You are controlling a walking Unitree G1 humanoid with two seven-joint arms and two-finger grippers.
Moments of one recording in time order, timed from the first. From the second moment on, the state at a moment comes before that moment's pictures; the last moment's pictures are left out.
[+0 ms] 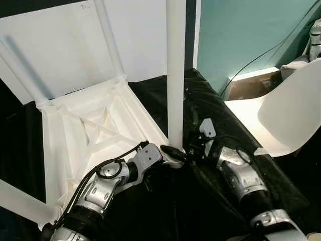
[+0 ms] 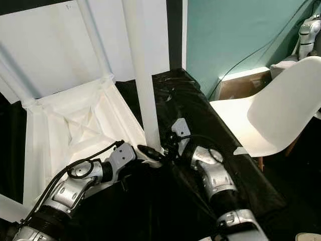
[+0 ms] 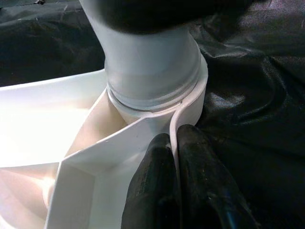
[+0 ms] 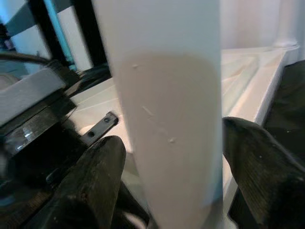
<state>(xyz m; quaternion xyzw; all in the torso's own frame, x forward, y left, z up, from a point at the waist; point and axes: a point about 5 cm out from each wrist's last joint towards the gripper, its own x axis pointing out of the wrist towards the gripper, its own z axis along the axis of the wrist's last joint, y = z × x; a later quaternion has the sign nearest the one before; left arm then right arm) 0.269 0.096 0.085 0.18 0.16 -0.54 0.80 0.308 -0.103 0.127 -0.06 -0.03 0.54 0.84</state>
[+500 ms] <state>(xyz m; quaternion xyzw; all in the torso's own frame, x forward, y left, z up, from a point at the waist) 0.268 0.097 0.085 0.18 0.16 -0.54 0.80 0.324 -0.110 0.142 -0.09 -0.01 0.60 0.80</state>
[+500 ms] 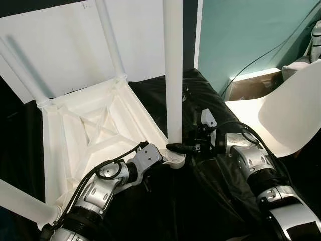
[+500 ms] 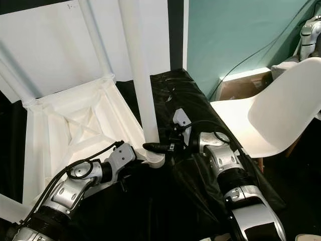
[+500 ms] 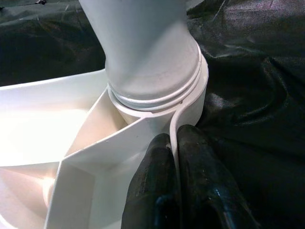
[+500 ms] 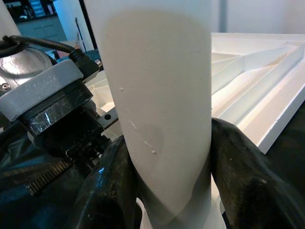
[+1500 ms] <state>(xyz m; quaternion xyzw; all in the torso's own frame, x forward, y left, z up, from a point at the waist) 0.274 0.096 0.084 0.18 0.16 -0.53 0.81 0.301 -0.086 0.128 0.00 -0.10 0.35 0.93</state>
